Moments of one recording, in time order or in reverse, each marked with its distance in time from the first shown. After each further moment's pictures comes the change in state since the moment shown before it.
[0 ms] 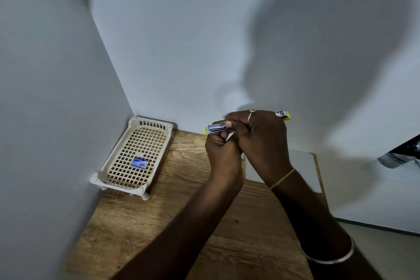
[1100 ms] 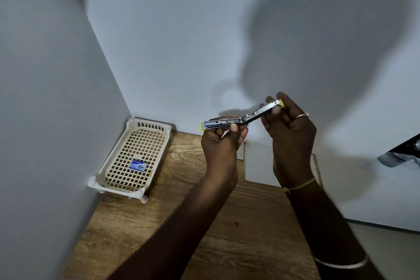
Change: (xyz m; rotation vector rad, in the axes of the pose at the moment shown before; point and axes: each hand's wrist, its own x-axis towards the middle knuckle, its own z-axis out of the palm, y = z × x) left_hand 0.011 0.006 -0.001 -0.100 0.066 -0.026; right_hand -0.004 0.032 -0.007 0.872 0.325 0.542
